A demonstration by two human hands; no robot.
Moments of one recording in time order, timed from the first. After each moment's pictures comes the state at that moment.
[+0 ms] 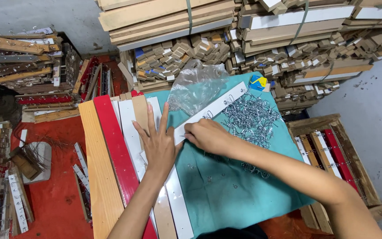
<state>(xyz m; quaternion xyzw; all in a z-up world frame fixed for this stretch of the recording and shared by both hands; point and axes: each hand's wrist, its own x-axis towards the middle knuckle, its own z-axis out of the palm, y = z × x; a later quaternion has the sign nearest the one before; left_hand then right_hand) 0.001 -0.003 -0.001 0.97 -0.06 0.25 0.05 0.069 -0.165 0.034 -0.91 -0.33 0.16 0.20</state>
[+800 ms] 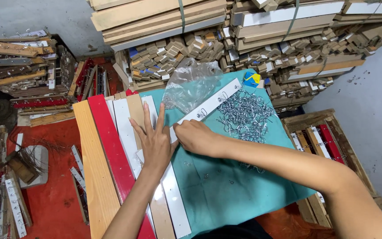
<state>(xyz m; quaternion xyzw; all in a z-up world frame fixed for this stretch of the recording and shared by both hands) 0.002 -0.003 -0.011 0.96 -0.08 0.25 0.08 0.058 -0.143 0.029 -0.90 -0.41 0.11 0.14</state>
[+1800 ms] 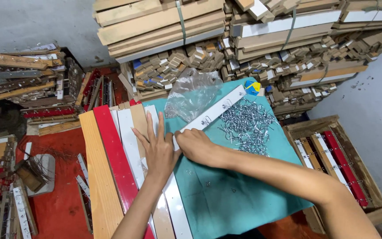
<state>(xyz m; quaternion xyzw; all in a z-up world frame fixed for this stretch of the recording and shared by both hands) 0.003 -0.008 -0.010 0.95 -0.07 0.29 0.07 0.057 -0.141 0.018 -0.91 -0.37 0.12 0.15</state>
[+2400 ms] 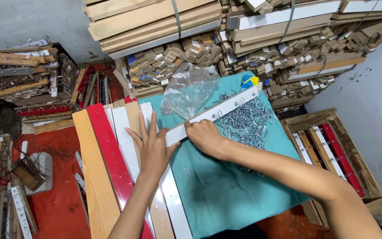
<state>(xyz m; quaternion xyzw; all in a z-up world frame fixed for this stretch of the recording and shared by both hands) 0.003 0.007 -0.005 0.96 -0.06 0.18 0.19 0.074 -0.175 -0.020 -0.92 -0.38 -0.04 -0.02</state>
